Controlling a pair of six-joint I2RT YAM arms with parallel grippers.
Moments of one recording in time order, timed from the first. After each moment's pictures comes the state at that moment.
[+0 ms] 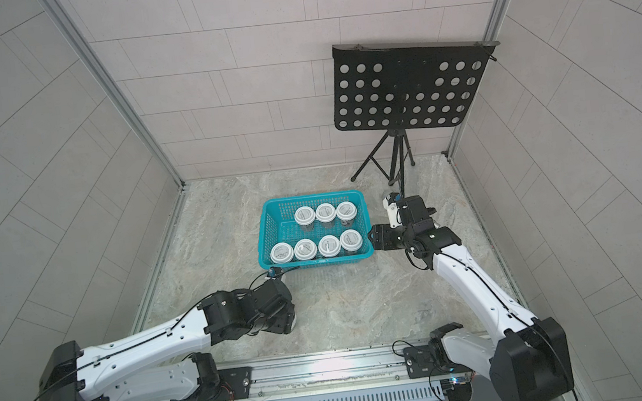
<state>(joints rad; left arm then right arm) -1.10 1.10 0.74 -0.85 -0.19 -0.80 0.20 1.11 0.86 -0.56 -0.22 0.29</state>
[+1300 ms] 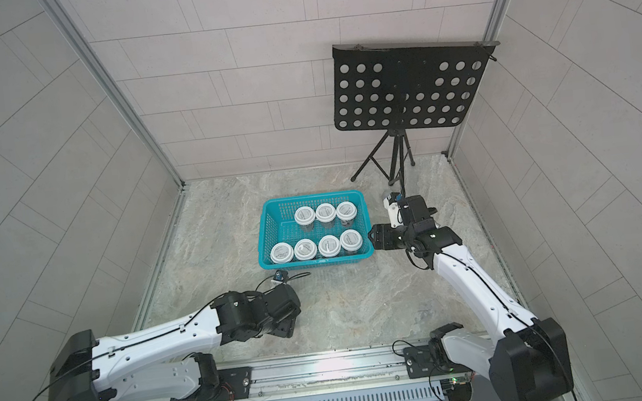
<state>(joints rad) -1.14 1.18 0.75 -0.86 -0.24 -0.80 0.19 1.11 0.86 -0.56 -0.24 0.29</state>
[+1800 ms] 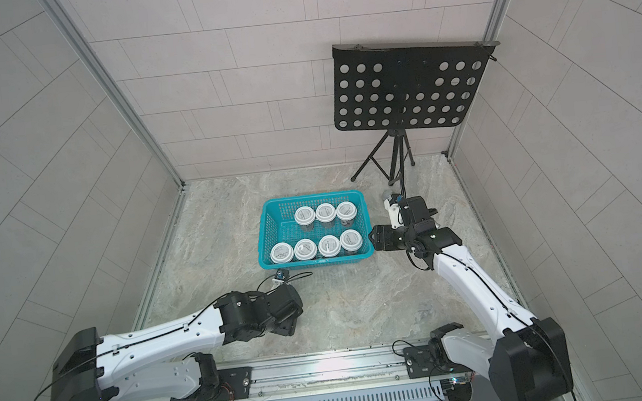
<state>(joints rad) -1.15 1.21 0.75 -0.83 -0.27 -0.80 0.18 1.11 0.85 -0.56 -0.24 0.29</state>
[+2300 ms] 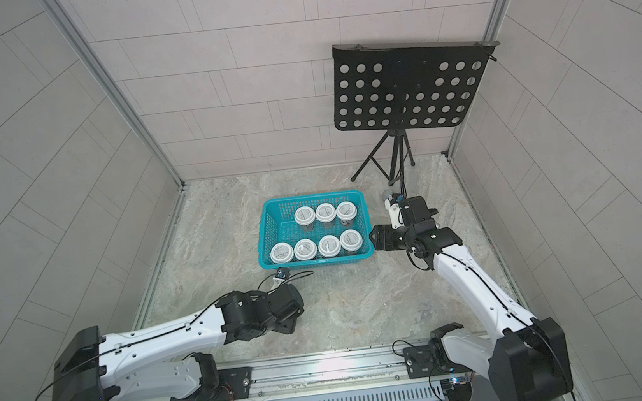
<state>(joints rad) -1.15 1.20 0.75 -0.81 -0.29 -0.79 0.18 1.11 0.85 -0.56 -0.24 0.29</state>
